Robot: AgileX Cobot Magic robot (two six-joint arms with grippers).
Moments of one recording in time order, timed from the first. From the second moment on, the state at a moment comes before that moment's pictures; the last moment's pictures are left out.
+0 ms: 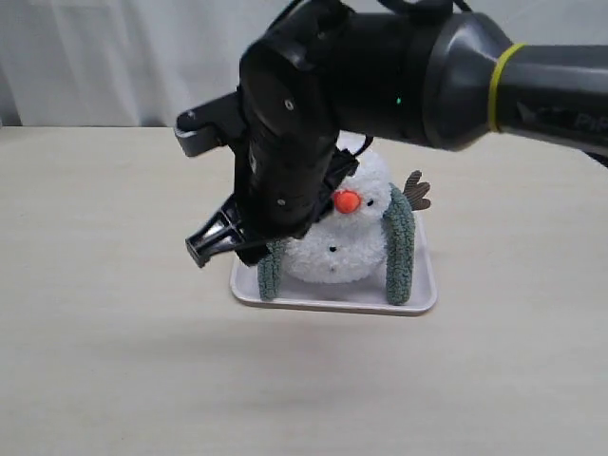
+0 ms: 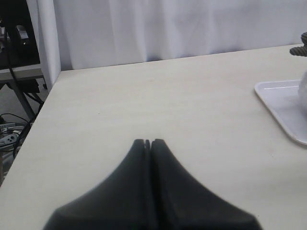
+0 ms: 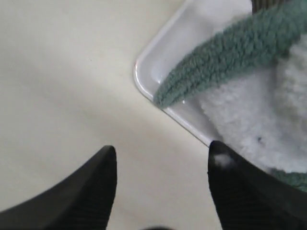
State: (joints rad) left arm -0.05 0.00 0.00 -0.08 0.34 0.18; right arm 0.81 1.90 -1.56 -0.18 1.00 0.29
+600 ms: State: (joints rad) left arm -0.05 0.00 0.00 -0.08 0.34 0.18; right arm 0.81 1.95 -1.28 -0.29 0.54 0.54
